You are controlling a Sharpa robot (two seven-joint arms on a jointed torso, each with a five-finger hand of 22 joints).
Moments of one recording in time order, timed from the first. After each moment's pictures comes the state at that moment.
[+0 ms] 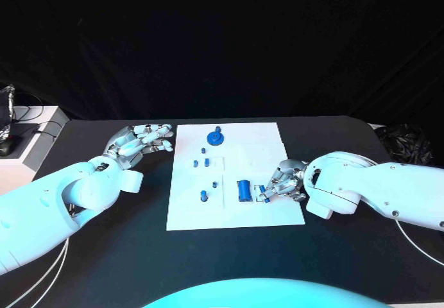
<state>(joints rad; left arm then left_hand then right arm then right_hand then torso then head) 0.86 -0.88 0.31 1.43 -0.19 -0.10 0.30 1.49 0.04 -0.06 0.07 0.33 1.07 0.15 0.07 0.06 1.18 0.11 0.07 0.06 1.16 0.05 0.42 0.40 0.11 1.13 0.06 0.10 0.97 1.20 -0.95 -0.15 1.74 -0.93 -0.16 -0.62 1.16 -0.01 0.11 -0.01 0.53 1.12 0.04 0.10 0.65 1.32 -0.04 0.85 1.25 1.44 -0.10 1.19 1.02 0.08 1.46 -0.11 1.05 1.31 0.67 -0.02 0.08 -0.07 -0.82</state>
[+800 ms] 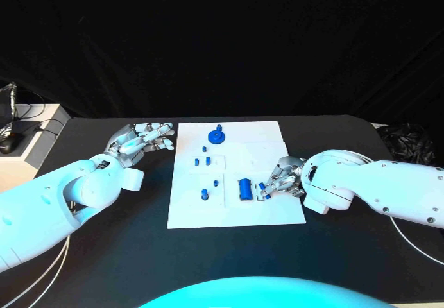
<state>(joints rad) 0.86 -0.88 0.31 1.43 -0.19 -0.10 0.30 1.49 0.04 -0.06 0.07 0.33 1.07 0.15 0.07 0.06 1.18 0.10 0.07 0.06 1.16 0.05 0.42 0.40 0.12 1.13 0.06 0.10 0.97 1.19 -0.91 -0.15 1.68 -0.97 -0.16 -0.63 1.15 -0.01 0.12 -0.08 0.49 1.14 0.05 0.08 0.60 1.32 -0.04 0.85 1.25 1.44 -0.10 1.19 1.02 0.08 1.46 -0.11 1.05 1.31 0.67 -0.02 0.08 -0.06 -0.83</state>
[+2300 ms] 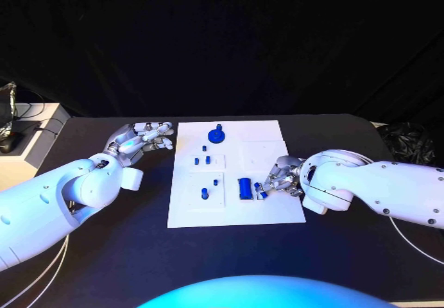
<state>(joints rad) 0.86 -0.89 0.32 1.43 -0.19 -0.10 0.30 1.49 0.04 -0.05 0.08 0.33 1.07 0.15 0.07 0.06 1.18 0.10 0.07 0.06 1.16 0.05 0.42 0.40 0.11 1.13 0.06 0.09 0.97 1.19 -0.91 -0.15 1.70 -0.99 -0.17 -0.62 1.13 0.03 -0.06 0.08 0.41 1.15 0.04 0.08 0.58 1.33 -0.04 0.86 1.24 1.45 -0.09 1.19 1.02 0.08 1.46 -0.11 1.04 1.31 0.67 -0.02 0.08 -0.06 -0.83</state>
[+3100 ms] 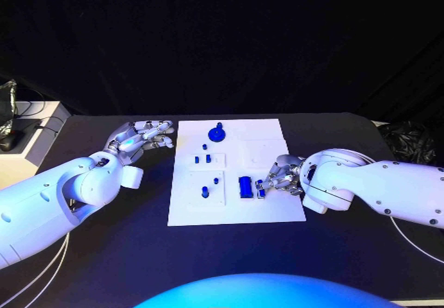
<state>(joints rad) 0.86 -0.89 0.31 1.43 -0.19 -0.09 0.30 1.48 0.04 -0.06 0.08 0.33 1.07 0.15 0.07 0.06 1.18 0.10 0.07 0.06 1.16 0.05 0.42 0.40 0.11 1.13 0.06 0.09 0.97 1.19 -0.91 -0.15 1.72 -1.01 -0.17 -0.63 1.12 0.04 0.07 0.05 0.45 1.17 0.03 0.07 0.56 1.34 -0.04 0.86 1.24 1.45 -0.09 1.19 1.02 0.08 1.46 -0.11 1.05 1.31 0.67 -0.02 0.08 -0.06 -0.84</state>
